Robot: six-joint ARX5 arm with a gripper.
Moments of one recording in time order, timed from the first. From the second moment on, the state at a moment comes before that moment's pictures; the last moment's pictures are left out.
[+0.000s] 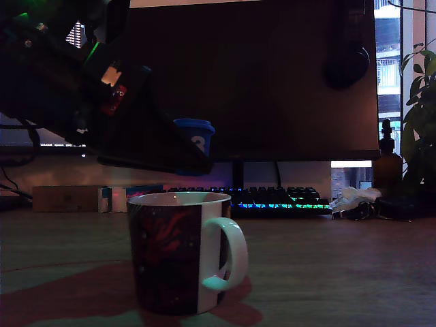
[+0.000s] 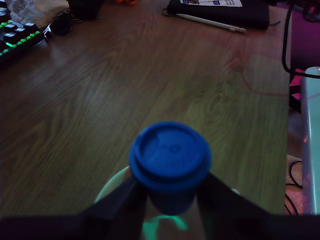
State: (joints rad) arm -0.76 1.25 0.49 0.25 0.42 0.13
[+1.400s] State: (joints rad) arm -0.73 1.09 0.49 0.26 0.27 0.09
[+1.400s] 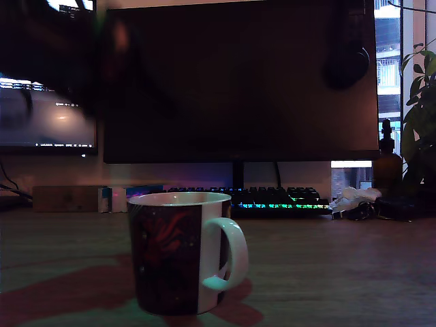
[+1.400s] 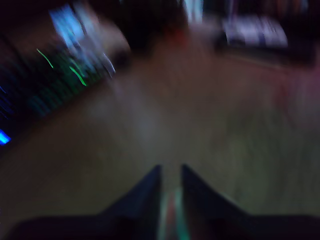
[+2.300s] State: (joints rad) arm -0.20 1.07 0.49 0.21 0.28 0.00
